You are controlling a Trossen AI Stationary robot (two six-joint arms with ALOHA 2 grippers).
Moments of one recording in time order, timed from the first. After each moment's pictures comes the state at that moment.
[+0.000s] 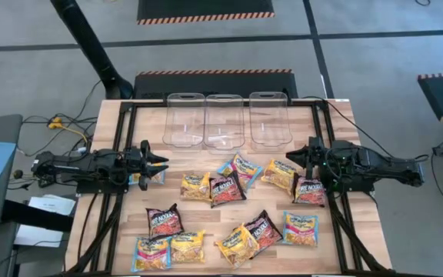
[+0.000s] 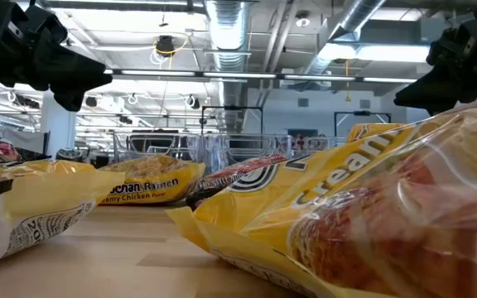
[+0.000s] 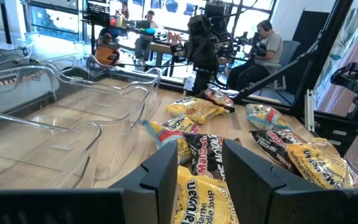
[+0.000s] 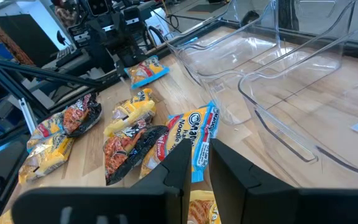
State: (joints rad) left arm -0.09 0.01 0.02 0.04 -0.24 -0.18; right arm -0.12 0.03 0.16 -0.34 0.11 0.44
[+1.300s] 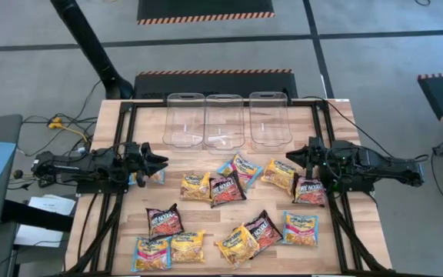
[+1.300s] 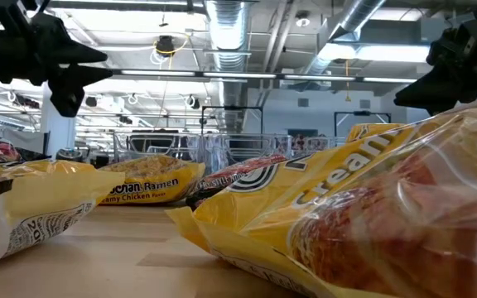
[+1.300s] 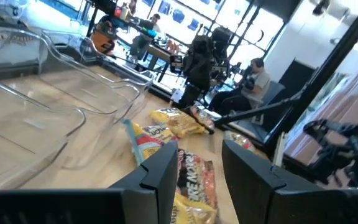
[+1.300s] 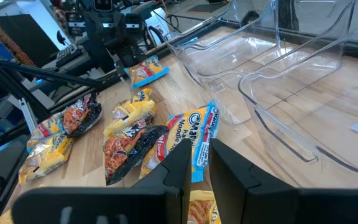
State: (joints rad) left arm -0.09 0.01 0.01 0.10 -0.25 -0.48; right arm -0.12 0.03 0.16 -0.34 0.11 0.44
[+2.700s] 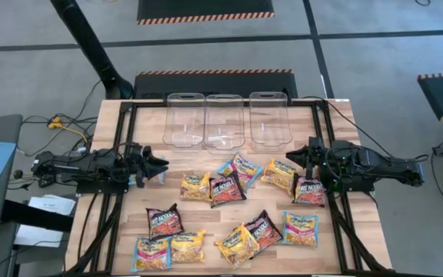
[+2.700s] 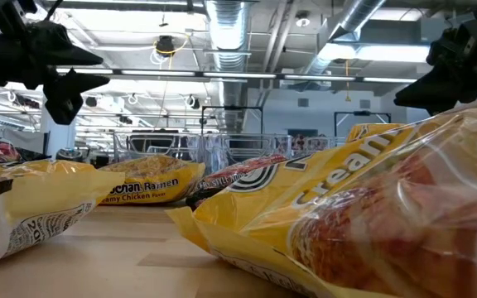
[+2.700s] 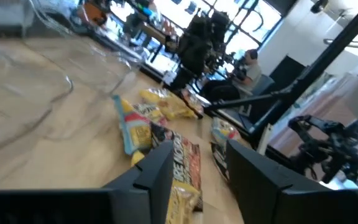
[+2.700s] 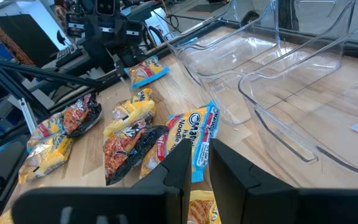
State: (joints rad) left arm -0.09 0.01 0.02 0.04 -0.18 -0.59; right arm -0.12 0.03 0.16 -0.34 0.11 0.44
